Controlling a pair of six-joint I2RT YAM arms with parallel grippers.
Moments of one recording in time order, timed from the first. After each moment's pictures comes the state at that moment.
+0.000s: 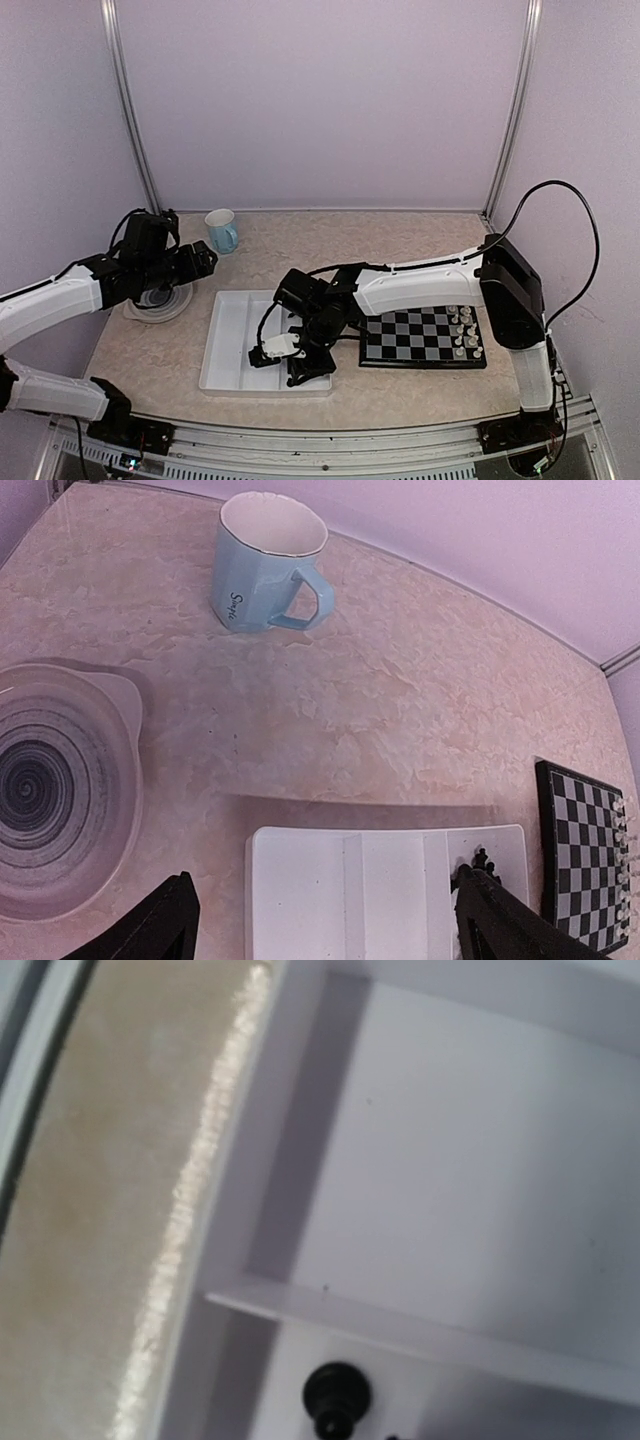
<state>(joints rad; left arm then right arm) -0.46 1.13 0.75 -0.24 -0.16 -0.59 1.15 2.14 1.63 -0.70 -0.36 -0.69</state>
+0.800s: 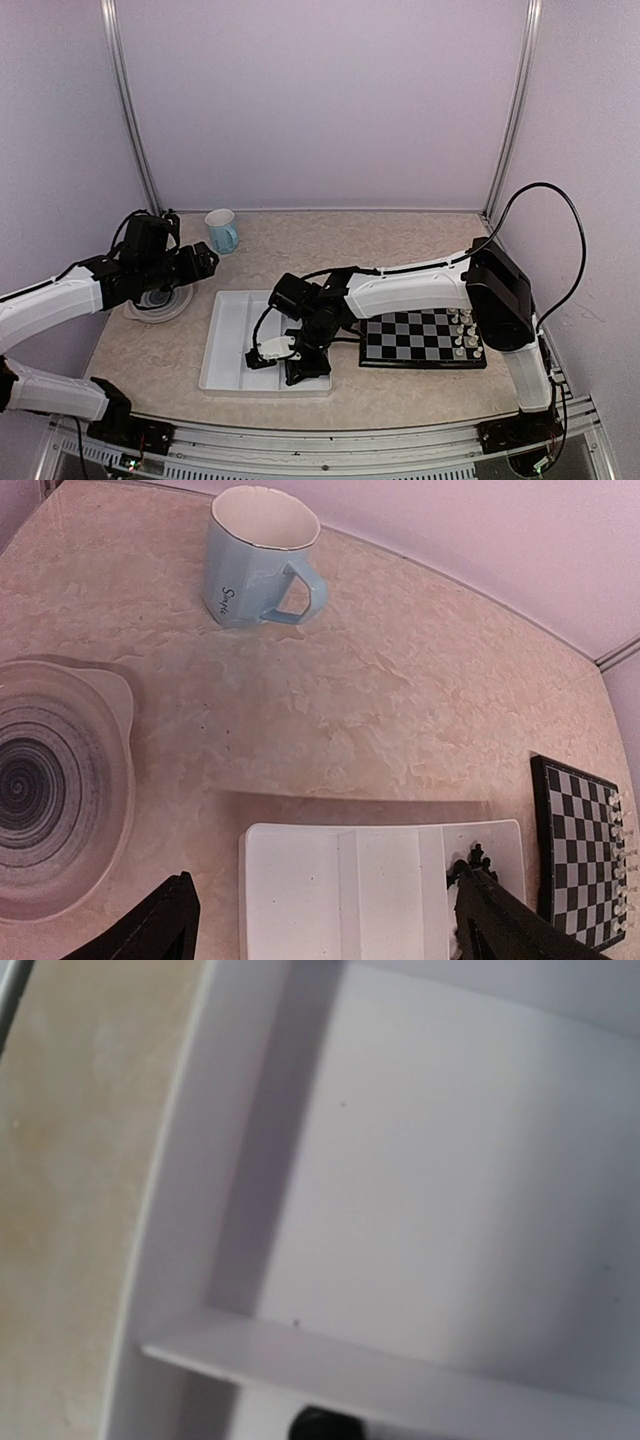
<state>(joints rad) -0.46 1.13 0.74 -0.22 -0.14 -0.59 1.15 2.21 1.68 -0.71 -0.34 -0.68</state>
